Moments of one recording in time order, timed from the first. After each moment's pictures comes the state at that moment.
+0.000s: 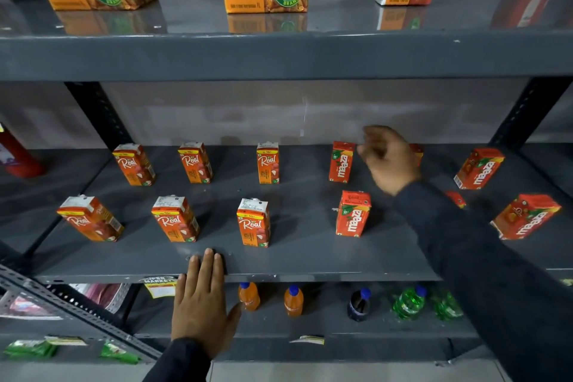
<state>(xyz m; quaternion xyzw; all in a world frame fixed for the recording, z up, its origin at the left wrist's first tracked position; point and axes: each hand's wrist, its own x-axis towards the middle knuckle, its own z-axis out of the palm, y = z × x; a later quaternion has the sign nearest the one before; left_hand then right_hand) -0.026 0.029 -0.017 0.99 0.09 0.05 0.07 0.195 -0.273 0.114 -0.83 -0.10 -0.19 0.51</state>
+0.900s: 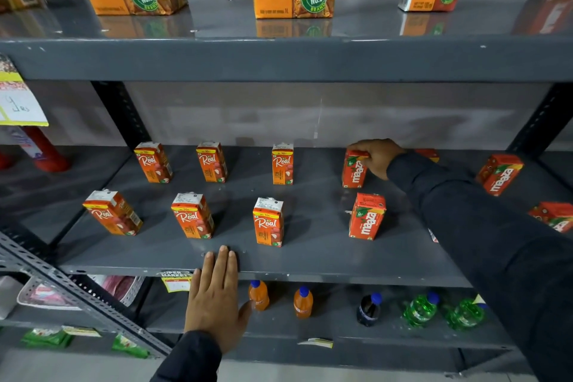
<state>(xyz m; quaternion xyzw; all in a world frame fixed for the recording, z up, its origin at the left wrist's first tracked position) -0.027 0.034 -0.020 1.00 0.08 0.03 0.04 0.260 -0.259 0.113 -0.97 -0.19 0.02 0.15</state>
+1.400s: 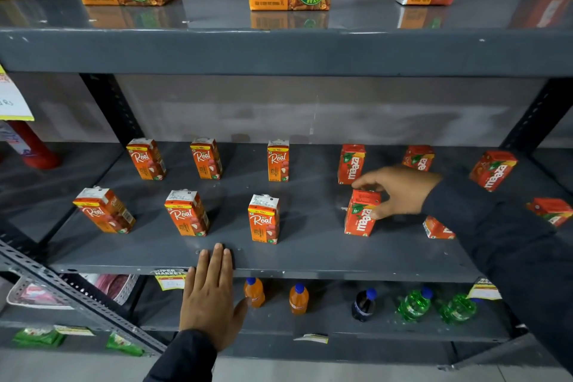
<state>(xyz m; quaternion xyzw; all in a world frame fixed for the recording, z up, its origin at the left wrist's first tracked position) -0.027 0.035 -0.024 0.99 0.08 0.05 0.05 0.168 -0.284 0.138 -0.94 -0.26 0.17 0.11</state>
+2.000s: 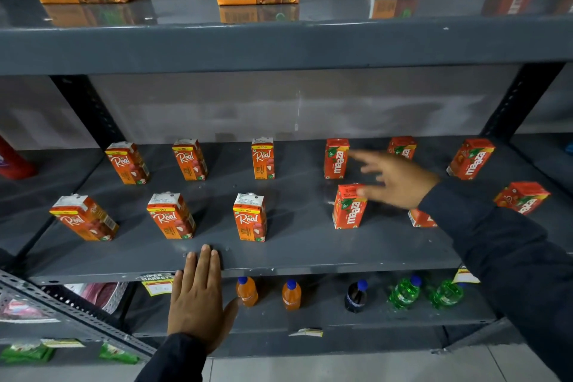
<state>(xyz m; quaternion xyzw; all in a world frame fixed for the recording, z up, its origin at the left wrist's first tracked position) -0.026 0.038 -0.025 1.00 0.05 0.07 0.04 0.157 -0.303 0.128 -0.92 -0.25 0.07 0.29</state>
